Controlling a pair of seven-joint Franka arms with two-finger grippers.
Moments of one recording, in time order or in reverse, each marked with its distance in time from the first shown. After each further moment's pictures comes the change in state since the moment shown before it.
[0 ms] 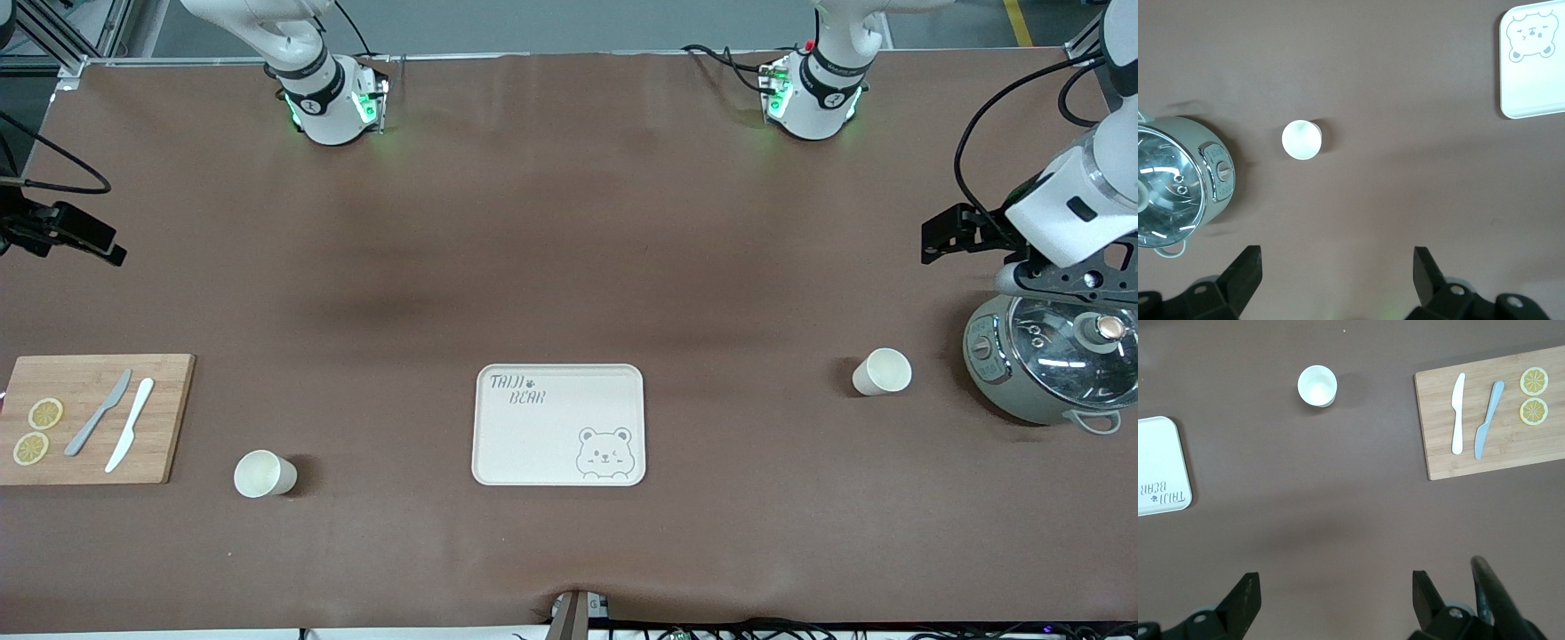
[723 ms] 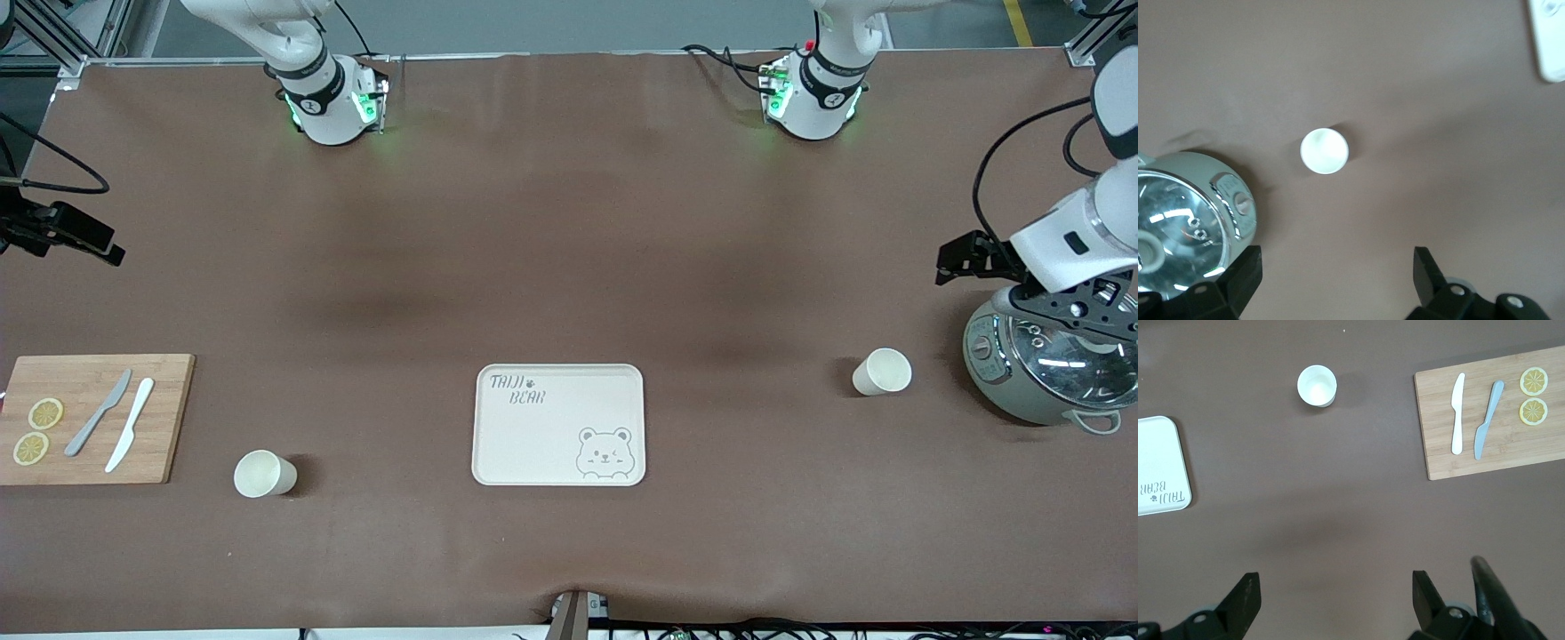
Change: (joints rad) left arm 0.145 -0.053 0.004 -0.308 -0.005 0.270 0.356; right arm -0.001 0.000 0.000 -0.001 0.000 -0.001 -0.002
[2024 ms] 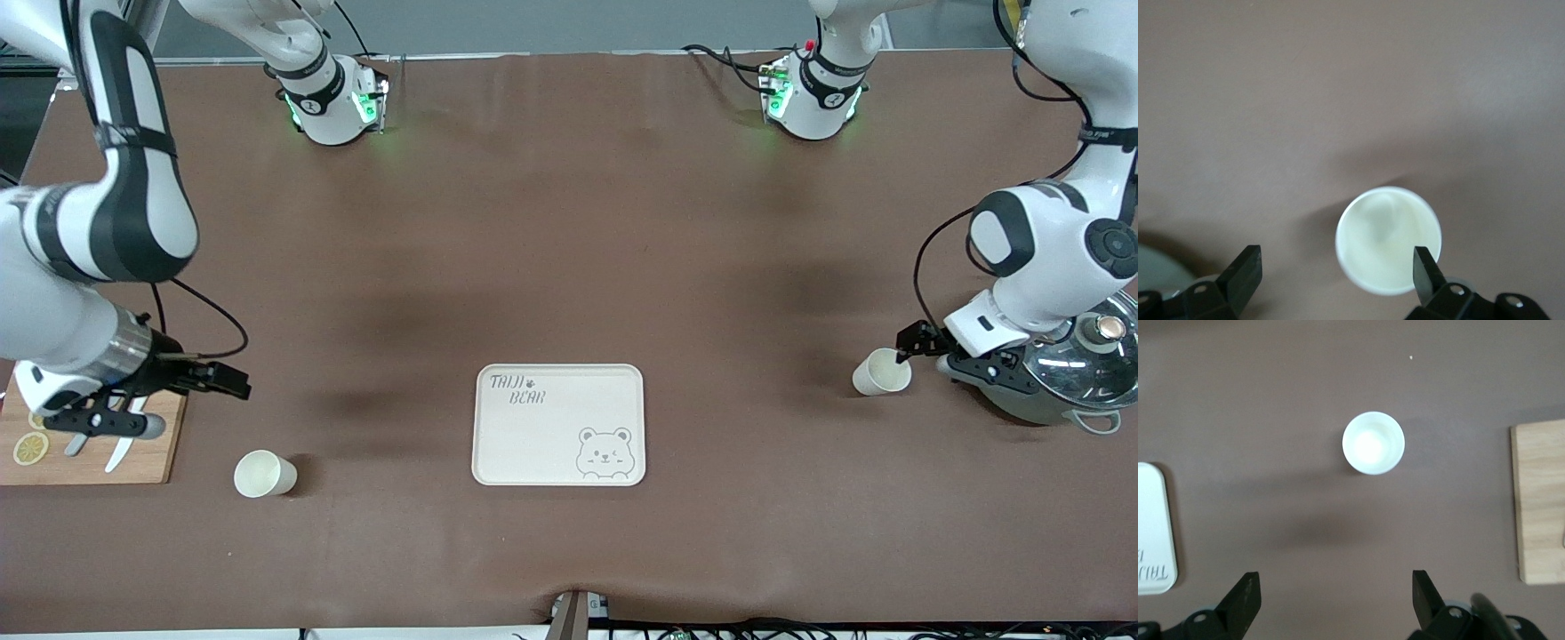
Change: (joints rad) left arm 0.125 0.215 -0.039 -0.407 -0.112 0.834 0.166; right arm 0.068 0.394 0.019 0.008 0.070 0.438 -0.004
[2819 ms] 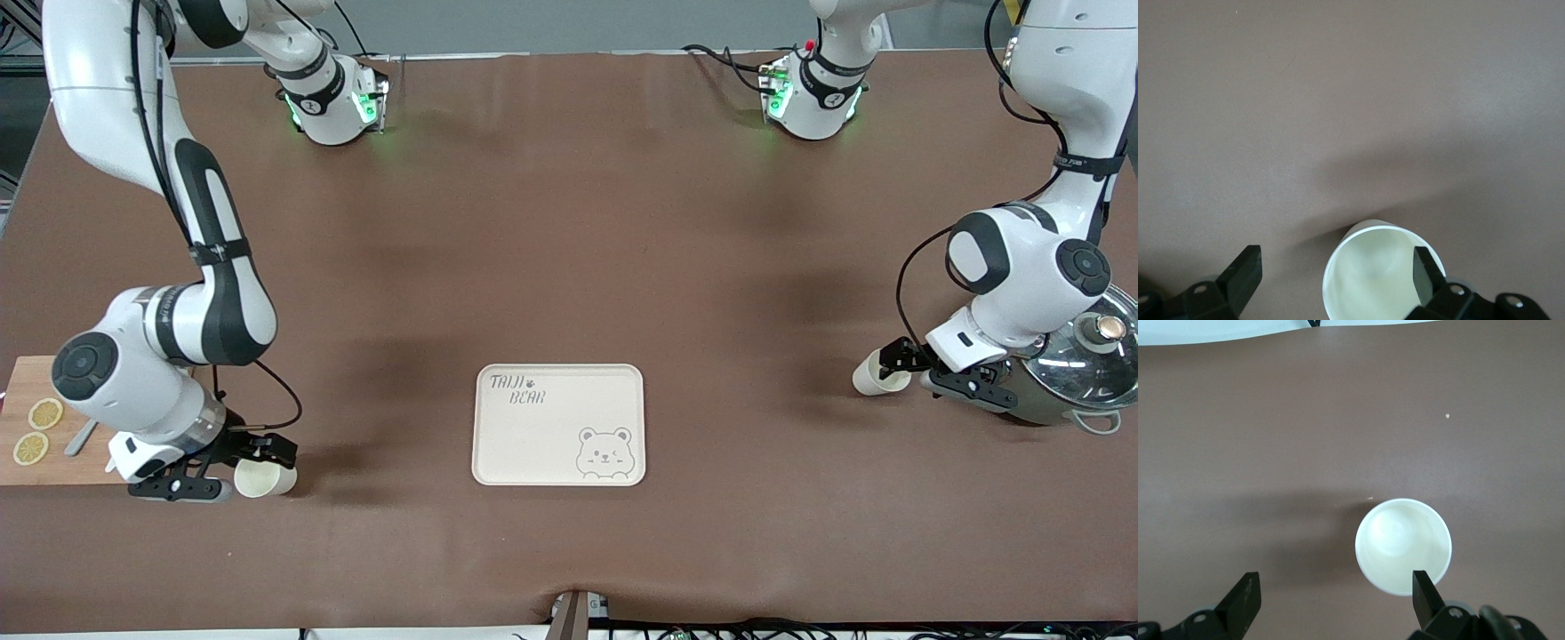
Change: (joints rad) left arm 0.008 0.076 -0.018 0.022 -0.013 0.069 0.000; right arm 0.022 0.289 0.000 0.103 -0.001 0.320 -0.027
